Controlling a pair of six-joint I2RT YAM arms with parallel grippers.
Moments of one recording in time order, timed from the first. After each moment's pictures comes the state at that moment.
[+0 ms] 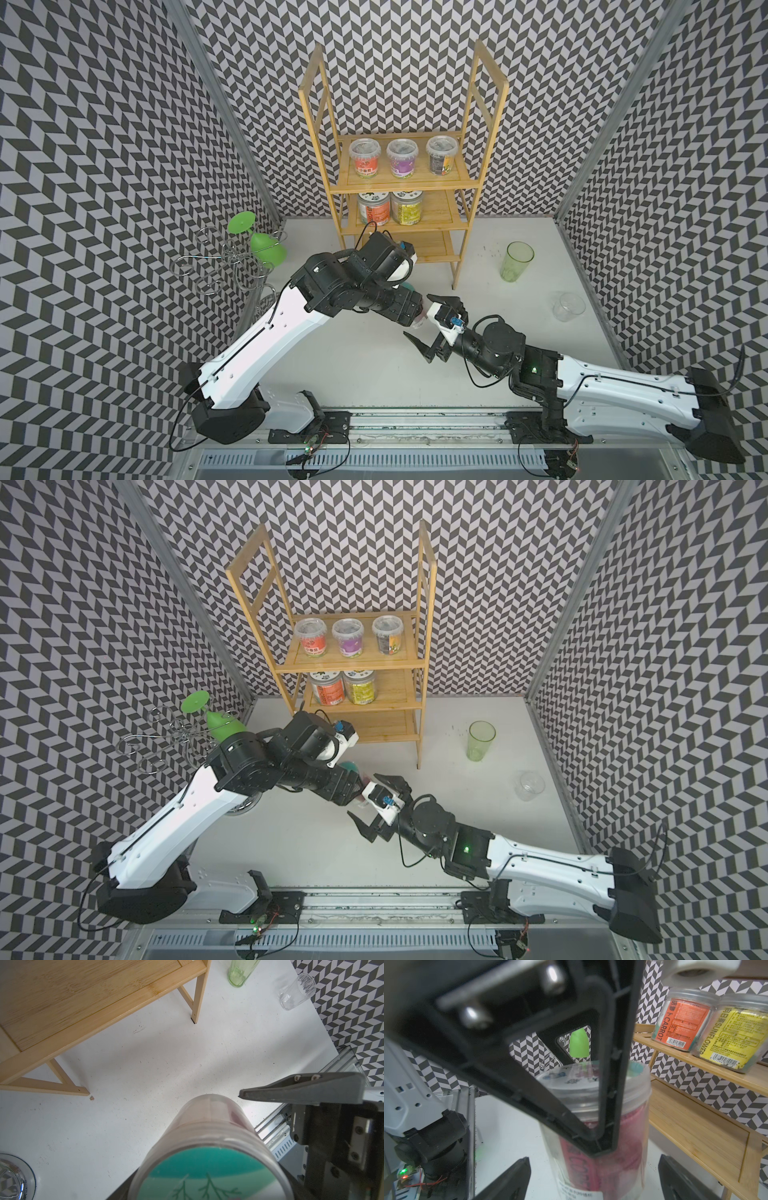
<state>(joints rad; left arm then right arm) -0.90 1.37 1.76 -1.37 0.05 -0.36 1.21 1.02 0.68 0.24 0.27 -0.15</state>
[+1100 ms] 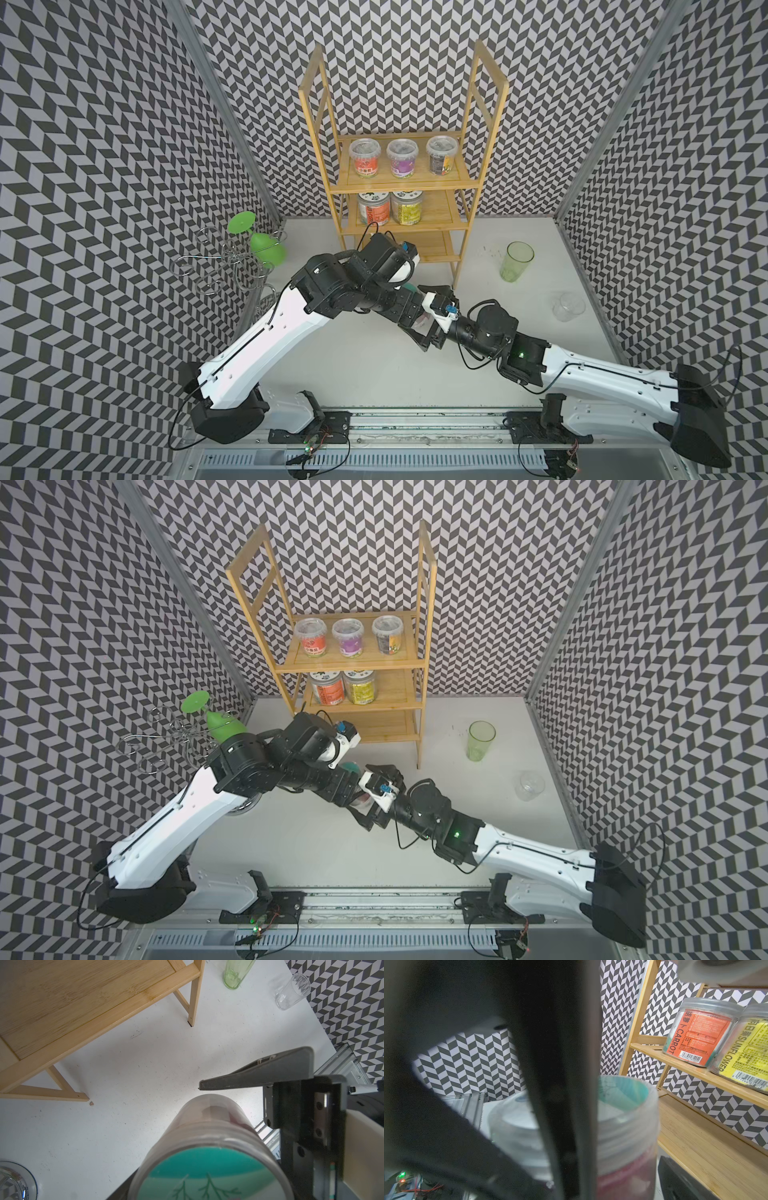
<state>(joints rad) -0.92 1.36 1.76 -1.36 0.04 -0.34 1.06 1.11 0.70 0.36 0.02 -0.17</state>
